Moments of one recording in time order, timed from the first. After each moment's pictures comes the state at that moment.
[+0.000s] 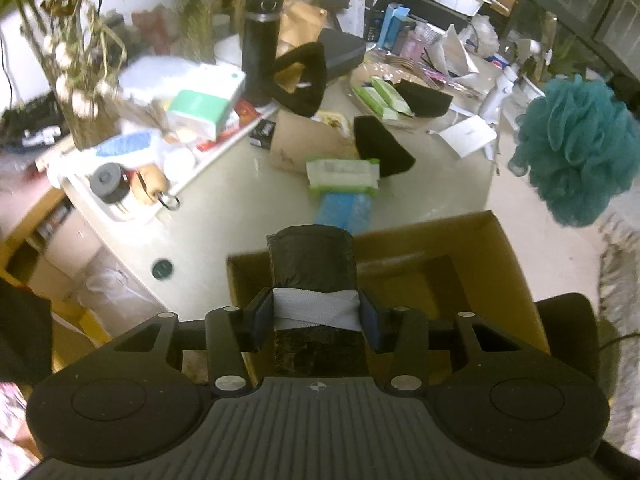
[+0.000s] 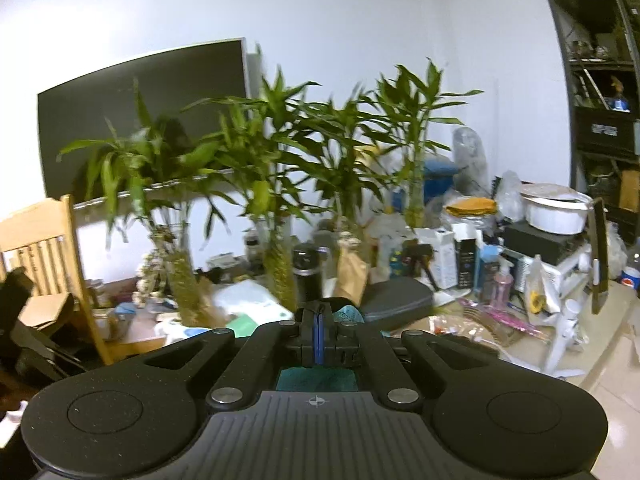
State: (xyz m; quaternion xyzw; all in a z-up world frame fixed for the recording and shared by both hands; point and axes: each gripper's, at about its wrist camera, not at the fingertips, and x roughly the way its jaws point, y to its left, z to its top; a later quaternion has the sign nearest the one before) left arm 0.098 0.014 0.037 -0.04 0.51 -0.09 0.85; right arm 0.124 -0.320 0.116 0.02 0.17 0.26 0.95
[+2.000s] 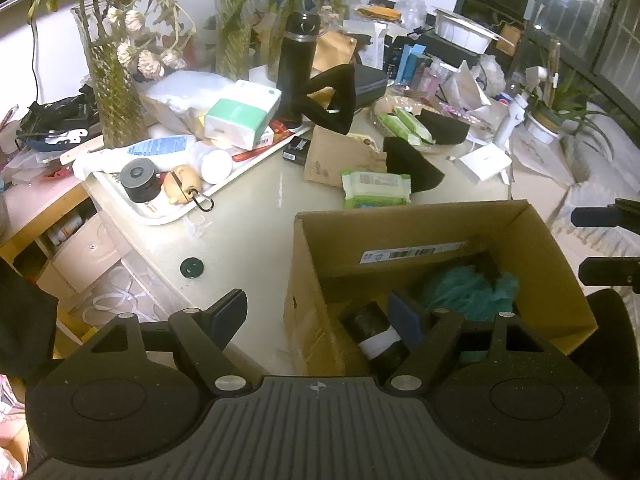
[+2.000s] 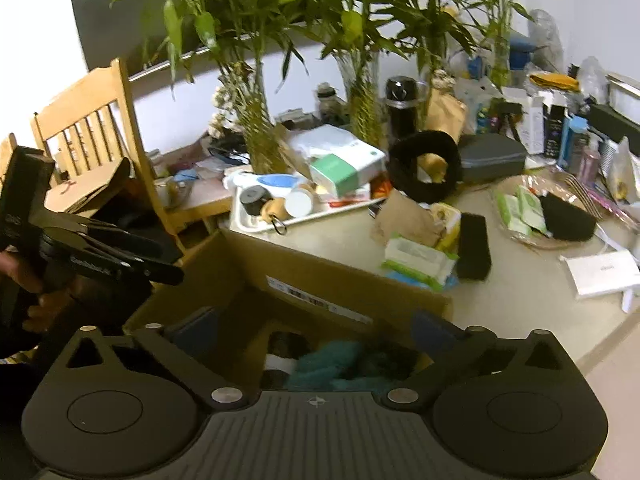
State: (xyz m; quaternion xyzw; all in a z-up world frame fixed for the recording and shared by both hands) left arm 0.052 0.057 -0.004 -0.04 0.43 -0.08 0.90; right arm 0.087 -0.228 0.019 -0.02 0.35 0.34 0.87
